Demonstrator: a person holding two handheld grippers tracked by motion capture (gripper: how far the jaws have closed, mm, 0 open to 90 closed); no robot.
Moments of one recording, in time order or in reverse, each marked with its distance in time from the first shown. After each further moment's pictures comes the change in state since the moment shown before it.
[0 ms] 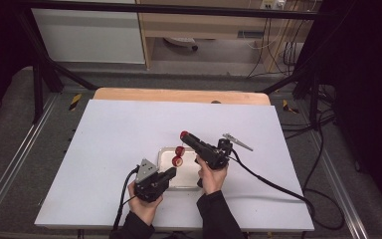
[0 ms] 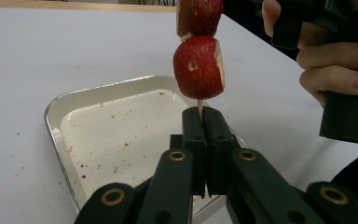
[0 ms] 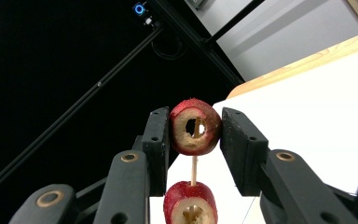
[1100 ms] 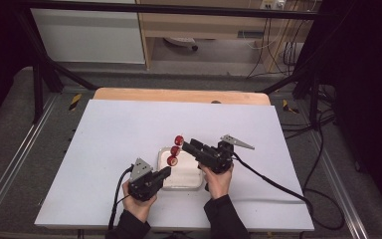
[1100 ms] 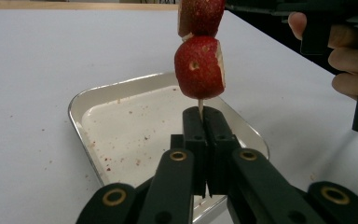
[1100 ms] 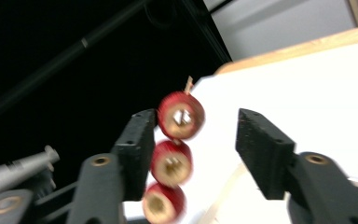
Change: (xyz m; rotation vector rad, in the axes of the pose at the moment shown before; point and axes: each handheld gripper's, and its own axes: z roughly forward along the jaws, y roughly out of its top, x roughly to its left) left arm 0.017 -0.003 -0.008 0.016 0.001 0.027; right arm 0.002 0.002 -0.011 0.146 -0.053 -0.167
